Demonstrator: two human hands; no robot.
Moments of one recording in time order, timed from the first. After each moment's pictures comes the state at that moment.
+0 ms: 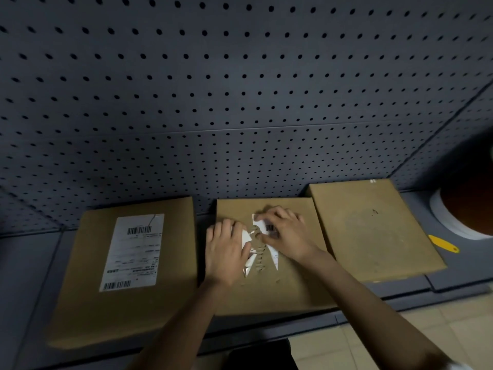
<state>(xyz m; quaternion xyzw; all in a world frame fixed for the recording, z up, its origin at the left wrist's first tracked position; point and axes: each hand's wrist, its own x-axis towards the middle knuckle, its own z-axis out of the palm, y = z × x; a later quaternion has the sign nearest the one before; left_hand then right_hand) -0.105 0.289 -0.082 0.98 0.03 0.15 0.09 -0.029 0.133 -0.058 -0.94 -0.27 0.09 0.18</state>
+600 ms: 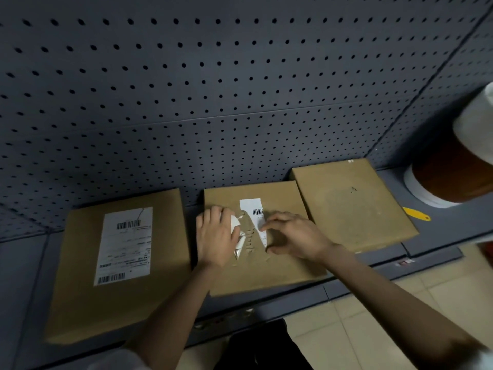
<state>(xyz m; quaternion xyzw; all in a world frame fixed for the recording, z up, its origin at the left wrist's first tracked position) -0.104 0.289 -0.083 0.98 0.03 0.16 0.09 -0.064 0.087 -0.036 -0.92 -0.34 0.16 0.14</state>
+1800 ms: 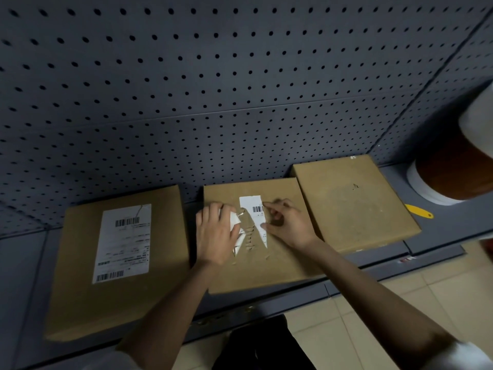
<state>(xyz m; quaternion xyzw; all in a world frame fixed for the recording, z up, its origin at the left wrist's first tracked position) -0.105 0.289 -0.084 0.97 0.02 0.19 0.15 -0.052 0.107 -0.059 -0.93 -0.12 0.14 0.31</state>
